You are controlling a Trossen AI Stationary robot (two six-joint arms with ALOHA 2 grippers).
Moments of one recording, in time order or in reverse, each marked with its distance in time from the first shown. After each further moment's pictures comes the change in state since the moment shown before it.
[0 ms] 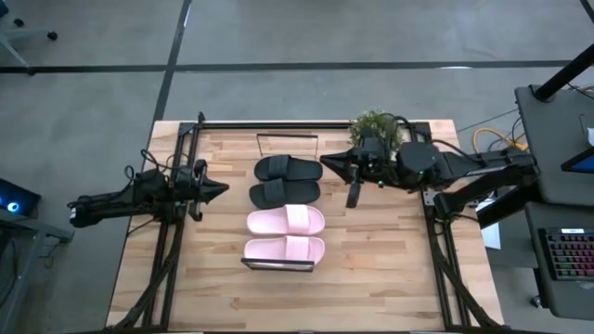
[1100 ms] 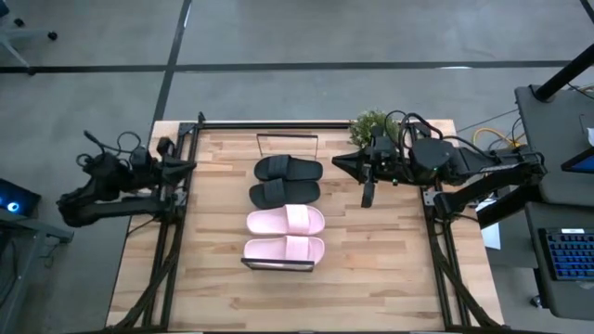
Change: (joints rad) left arm 0.011 0.084 0.419 -0.187 -0.050 0.077; right arm 0.003 -0.074 0.000 -0.137 -0.037 0.026
